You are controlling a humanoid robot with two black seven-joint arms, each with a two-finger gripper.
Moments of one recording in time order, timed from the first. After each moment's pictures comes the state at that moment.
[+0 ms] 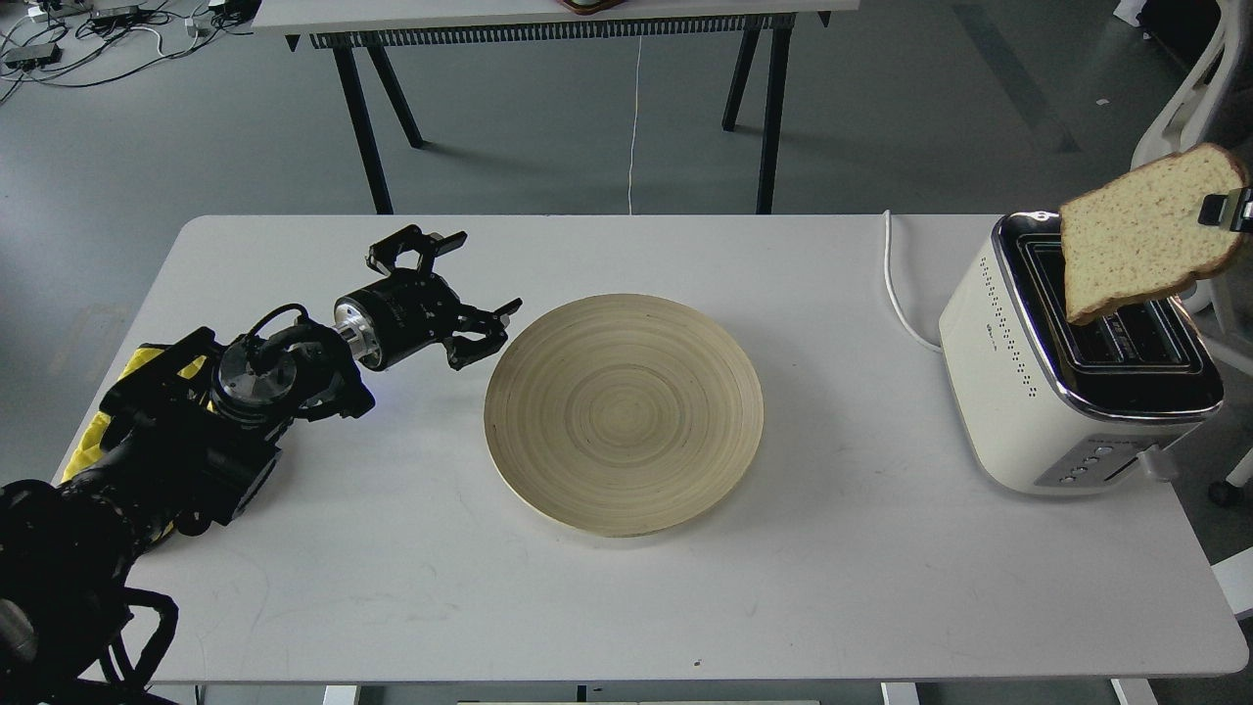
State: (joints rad) left arm -0.80 0.20 -0.58 -0.46 -0.62 -0.49 0.40; right arm 1.44 -1.45 0.02 1.67 -1.10 0.49 -0.23
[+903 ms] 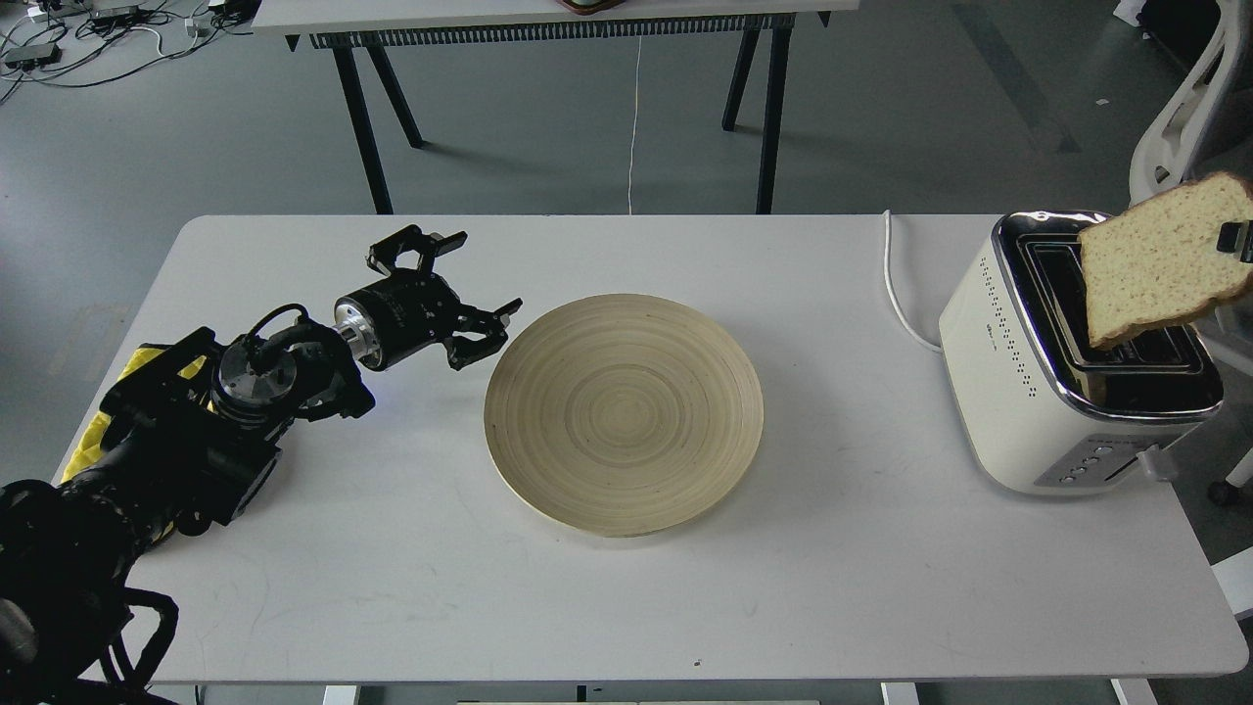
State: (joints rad) left arm -0.80 0.20 -0.58 -0.46 -0.62 -0.49 0.40; right arm 1.39 -1.45 0.01 1.67 -1.16 0.49 -0.23
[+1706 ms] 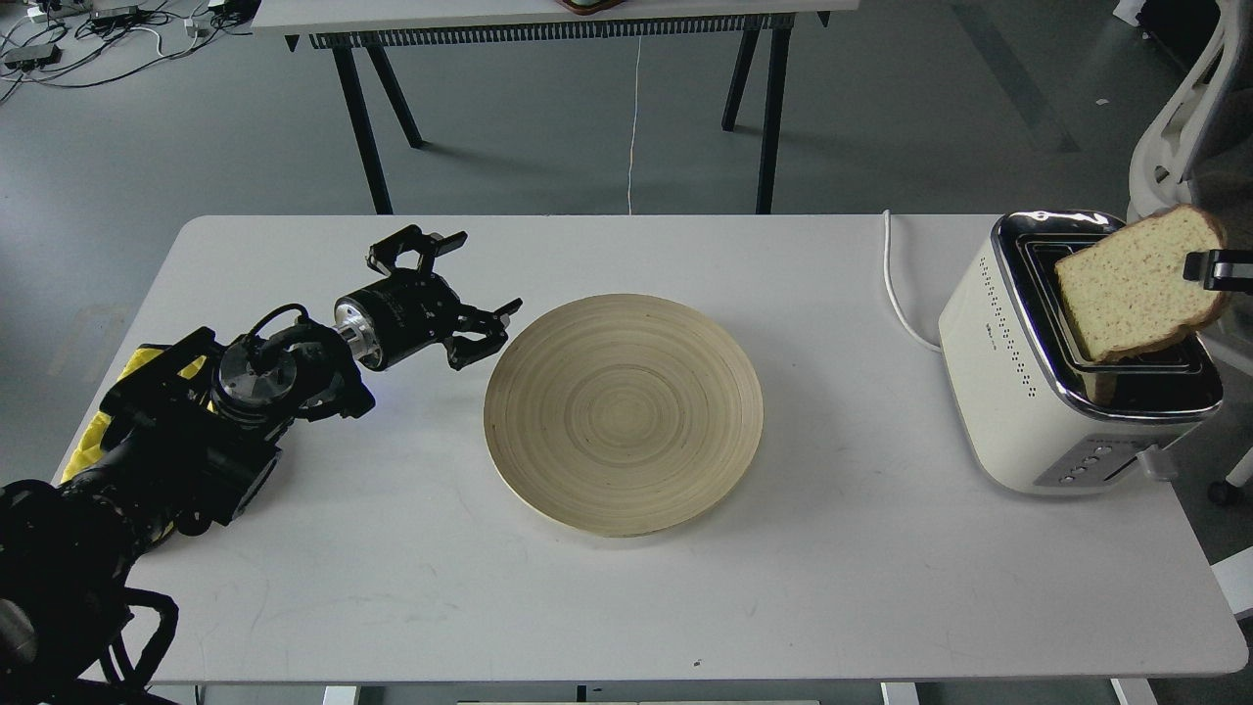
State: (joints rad) left arm -0.80 0.20 -0.58 -0.46 -0.62 -0.49 0.40; right arm 1.36 -1.40 0.00 1.66 -1.17 0.49 -0.23
